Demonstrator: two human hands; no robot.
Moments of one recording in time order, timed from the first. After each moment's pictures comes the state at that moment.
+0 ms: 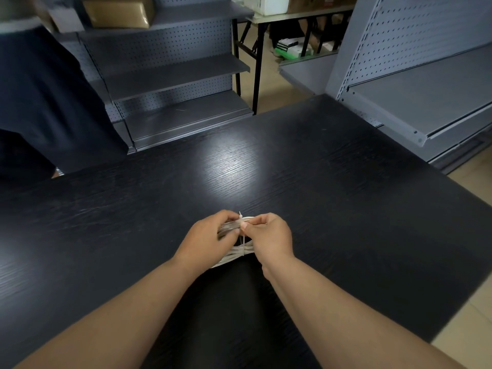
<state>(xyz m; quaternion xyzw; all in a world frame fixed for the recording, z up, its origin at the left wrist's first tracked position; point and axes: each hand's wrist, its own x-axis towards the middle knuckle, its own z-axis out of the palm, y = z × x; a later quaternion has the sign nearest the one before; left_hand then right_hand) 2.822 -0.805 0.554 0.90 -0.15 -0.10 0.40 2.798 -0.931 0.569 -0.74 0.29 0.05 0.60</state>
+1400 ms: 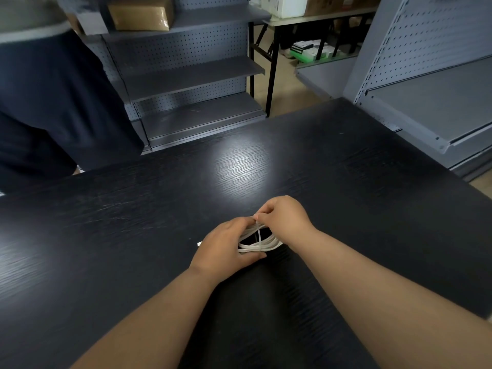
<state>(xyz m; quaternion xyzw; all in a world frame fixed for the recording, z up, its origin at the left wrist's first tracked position) 2.811 -0.802 0.544 0.93 -0.19 -0.07 0.30 2.833 -0.945 0.597 -0.92 0.11 0.13 0.36</state>
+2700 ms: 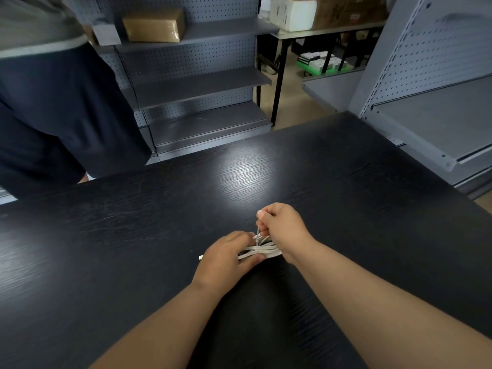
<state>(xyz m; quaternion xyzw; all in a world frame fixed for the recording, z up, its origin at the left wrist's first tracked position) 2.813 -0.805 0.541 0.92 -0.19 -0.02 0.34 2.846 -0.939 0.585 -0.79 0.17 0.11 0.58</state>
